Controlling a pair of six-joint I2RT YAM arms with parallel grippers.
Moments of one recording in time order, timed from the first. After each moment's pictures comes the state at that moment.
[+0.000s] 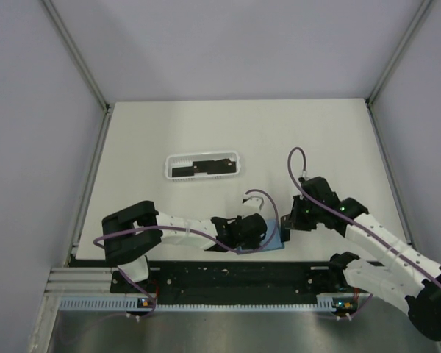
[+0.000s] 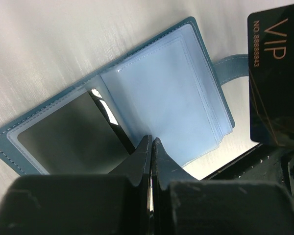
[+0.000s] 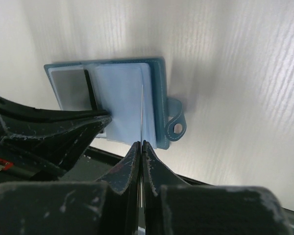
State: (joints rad) left arm -1.28 1.70 0.85 -0.03 -0.28 -0.94; right arm 0.55 0.90 0.61 -0.71 -0.11 0.66
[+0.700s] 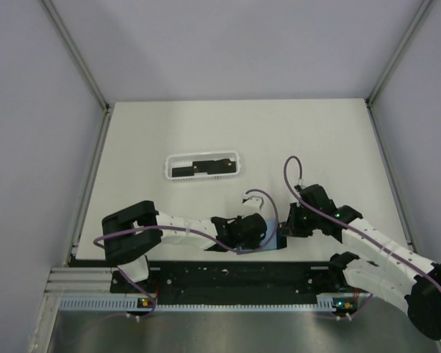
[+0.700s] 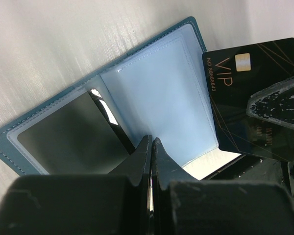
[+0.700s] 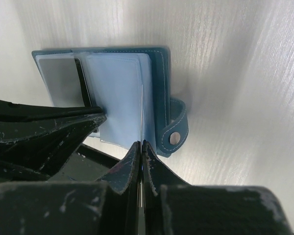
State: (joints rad) left arm -1.28 1.70 0.85 -0.03 -0.27 -0.93; right arm 0.55 0.90 0.47 -0.56 -0.22 0.67
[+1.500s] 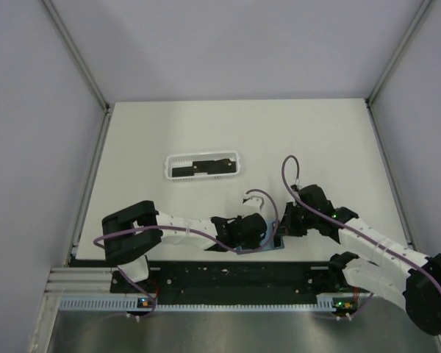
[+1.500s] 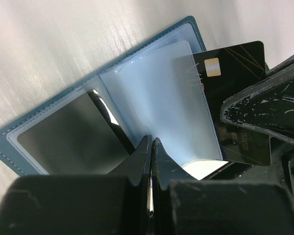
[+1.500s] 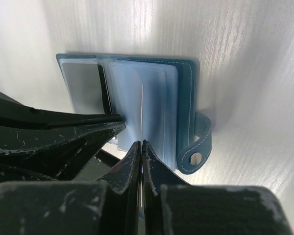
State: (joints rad) left arm -1.28 1.70 0.85 -0.03 -0.27 -0.93; right arm 0.55 0.95 0.43 -0.42 -0.29 0.70
